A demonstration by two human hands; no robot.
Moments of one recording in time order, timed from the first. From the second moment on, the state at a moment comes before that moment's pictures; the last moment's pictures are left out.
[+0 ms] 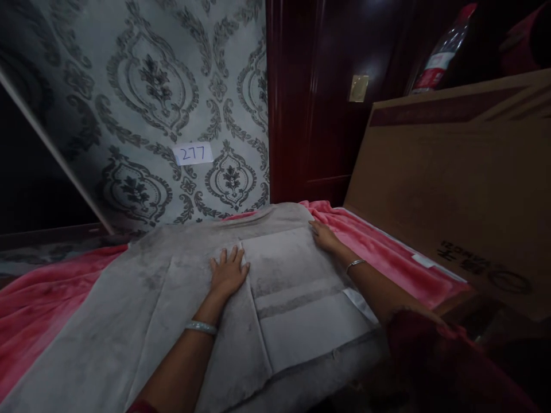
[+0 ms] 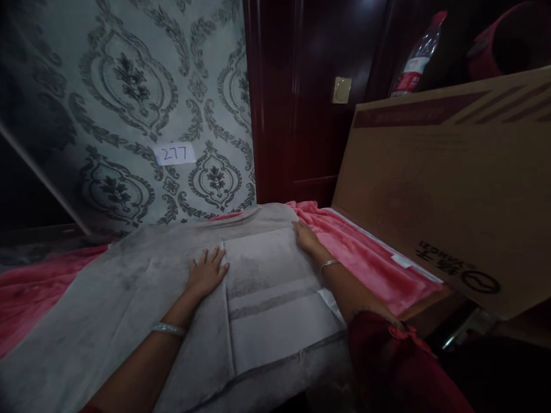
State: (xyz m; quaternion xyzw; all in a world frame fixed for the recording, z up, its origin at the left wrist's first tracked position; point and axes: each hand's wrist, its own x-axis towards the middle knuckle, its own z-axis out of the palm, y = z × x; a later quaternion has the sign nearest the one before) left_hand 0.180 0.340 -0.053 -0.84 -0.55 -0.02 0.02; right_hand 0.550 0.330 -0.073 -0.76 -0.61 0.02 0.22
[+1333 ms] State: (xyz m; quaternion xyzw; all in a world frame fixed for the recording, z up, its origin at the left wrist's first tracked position) left_hand 0.184 0.346 -0.052 -0.85 -0.53 -0.03 0.00; right_hand 0.560 0.162 -0.071 -0.71 -0.47 0.34 0.41
